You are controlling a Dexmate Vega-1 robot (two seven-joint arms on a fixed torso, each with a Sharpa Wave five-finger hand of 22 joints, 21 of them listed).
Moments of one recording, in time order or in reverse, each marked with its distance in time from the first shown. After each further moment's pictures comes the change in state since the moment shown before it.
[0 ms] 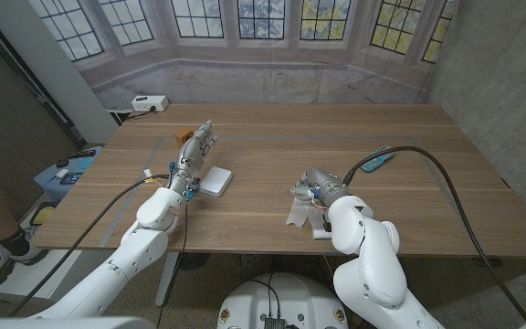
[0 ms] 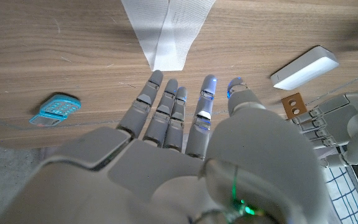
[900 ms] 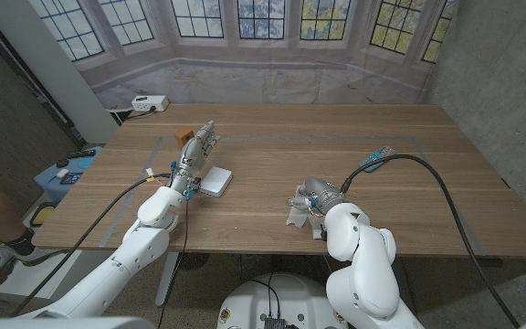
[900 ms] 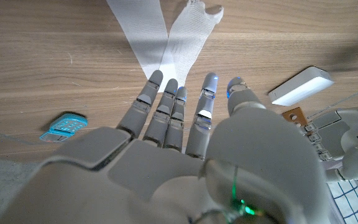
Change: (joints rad) left arm -0.034 -0.014 0.012 0.059 -0.022 -0.016 -0.058; left_hand 0.000 0.000 0.003 0.003 0.000 0.000 0.000 0.000 0.000 0.000 0.000 0.000 0.000 0.000 0.000 0.000 0.000 0.000 0.000 0.000 0.000; right arm -0.057 0.070 -0.016 0.017 -0.123 0.000 0.089; right_hand 0.004 -0.004 0.013 0.004 0.004 0.054 -0.004 0.027 0.000 0.000 0.000 0.005 0.000 0.000 0.000 -0.004 0.000 0.000 0.000 0.000 0.000
